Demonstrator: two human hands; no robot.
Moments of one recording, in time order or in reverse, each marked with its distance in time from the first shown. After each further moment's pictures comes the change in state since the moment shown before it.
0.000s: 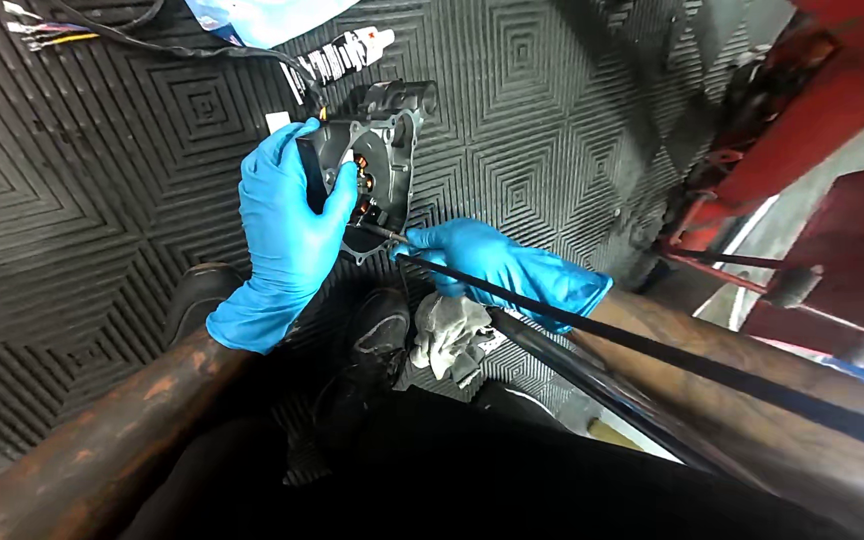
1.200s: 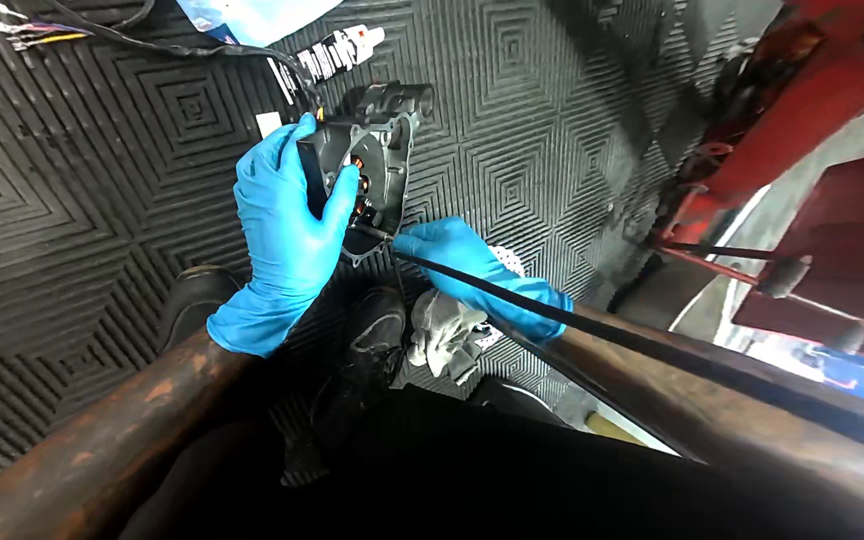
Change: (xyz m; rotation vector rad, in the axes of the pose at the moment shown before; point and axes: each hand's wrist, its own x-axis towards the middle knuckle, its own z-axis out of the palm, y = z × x) left_hand -0.009 0.007 -0.003 -0.009 -0.045 0.025; right_hand 0.018 0.022 0.006 -0.509 0.269 -0.417
